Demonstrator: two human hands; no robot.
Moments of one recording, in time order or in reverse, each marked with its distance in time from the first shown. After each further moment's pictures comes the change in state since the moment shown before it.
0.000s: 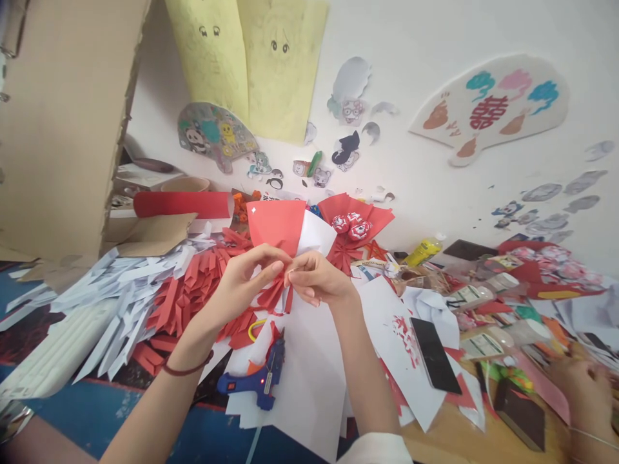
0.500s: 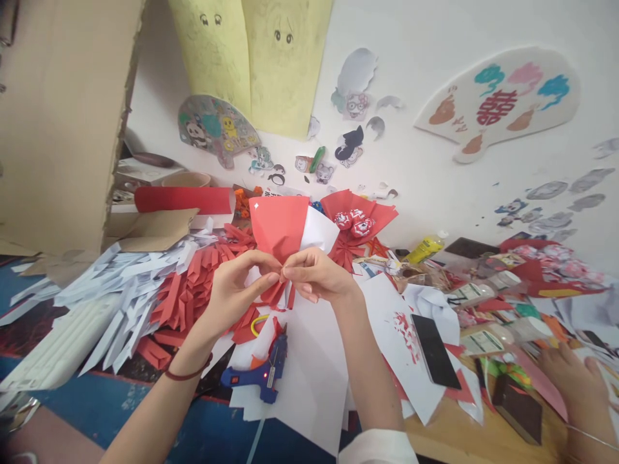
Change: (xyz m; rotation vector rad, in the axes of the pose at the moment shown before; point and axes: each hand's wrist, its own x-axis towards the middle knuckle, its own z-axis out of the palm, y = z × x) left_hand -0.019 -0.014 -0.003 -0.054 0.131 0.160; right_hand 0.003 -0.005 0.010 0.017 0.041 0.054
